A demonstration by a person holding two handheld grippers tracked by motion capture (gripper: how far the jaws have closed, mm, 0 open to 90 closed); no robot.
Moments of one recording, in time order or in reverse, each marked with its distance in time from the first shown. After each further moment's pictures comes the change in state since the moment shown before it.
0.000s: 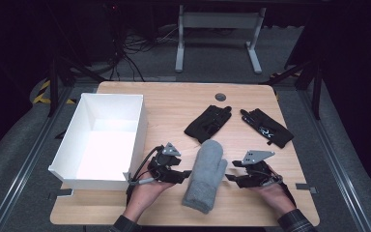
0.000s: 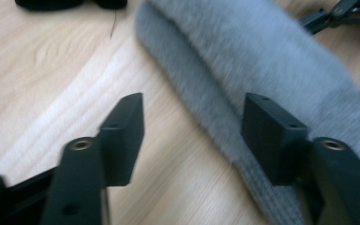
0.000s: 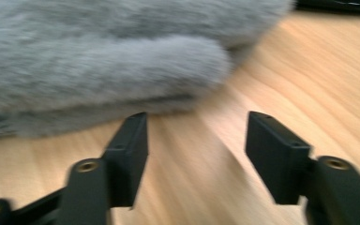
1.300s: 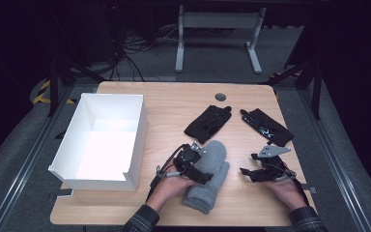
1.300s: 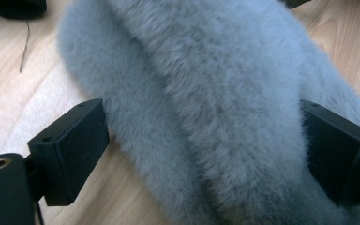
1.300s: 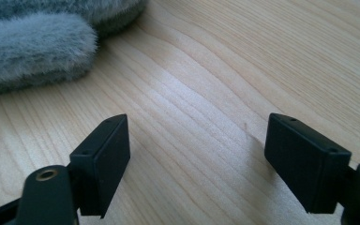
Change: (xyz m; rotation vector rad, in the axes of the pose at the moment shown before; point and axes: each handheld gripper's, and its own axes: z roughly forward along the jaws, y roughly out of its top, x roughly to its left) left arm -0.002 0.021 0.080 0.109 -0.090 0.013; right arm -0.042 -0.030 -0.013 0.001 -0.116 0.095
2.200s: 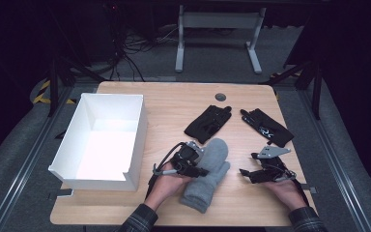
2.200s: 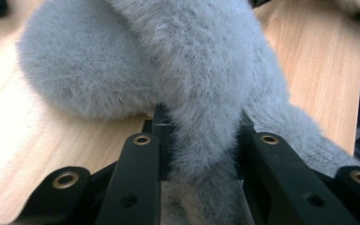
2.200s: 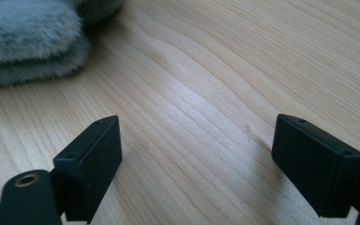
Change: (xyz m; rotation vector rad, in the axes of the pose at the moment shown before) left arm 0.001 0.005 -0.019 0.022 -0.117 0.018; right arm -0.001 -0.002 0.002 -0.020 0.007 -0.013
